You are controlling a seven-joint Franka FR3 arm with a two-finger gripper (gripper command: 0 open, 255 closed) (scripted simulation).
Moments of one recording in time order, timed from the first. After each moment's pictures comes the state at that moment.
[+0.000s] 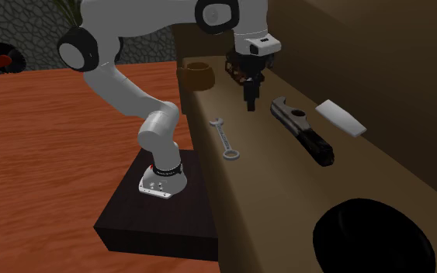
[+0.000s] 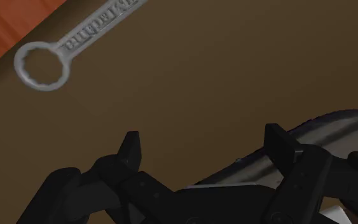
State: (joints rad) arm -0.02 -0.77 -0.06 -2.31 -0.05 1.68 0.15
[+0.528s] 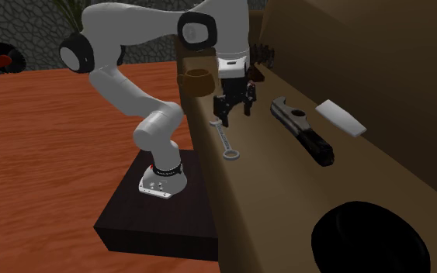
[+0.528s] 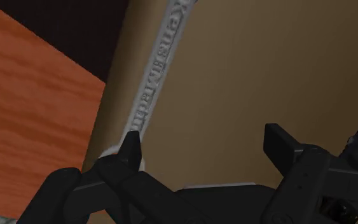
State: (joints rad) arm -0.23 -0.91 -0.03 -2.48 -0.02 1.68 0.57
